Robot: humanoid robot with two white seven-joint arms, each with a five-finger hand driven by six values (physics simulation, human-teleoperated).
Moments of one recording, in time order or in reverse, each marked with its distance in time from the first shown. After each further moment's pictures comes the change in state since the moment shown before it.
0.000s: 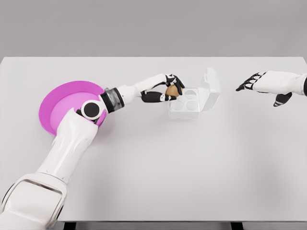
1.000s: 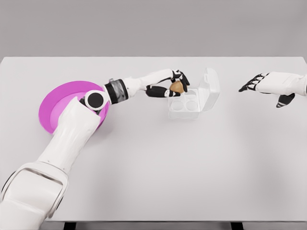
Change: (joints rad) left arm -0.077 0.000 -0.067 0.023 -0.033 0.000 0.000; right arm 0.006 -0.009 -0.003 0.009 -0.002 0.000 0.000
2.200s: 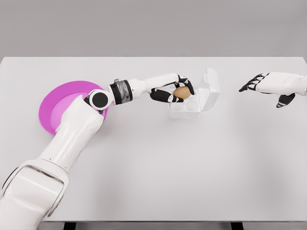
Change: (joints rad) left arm -0.023 0.000 -0.068 0.011 0.005 0.000 -0.003; right arm 0.002 0.000 -0.002 0.002 -0.003 0.000 0.000
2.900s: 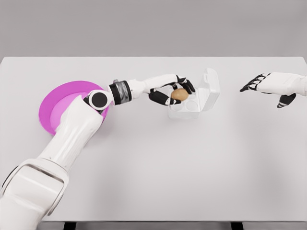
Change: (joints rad) left arm -0.003 0.000 -0.002 0.027 0.009 0.001 -0.004; right arm 0.000 0.000 0.000 0.009 -0.003 0.000 0.000
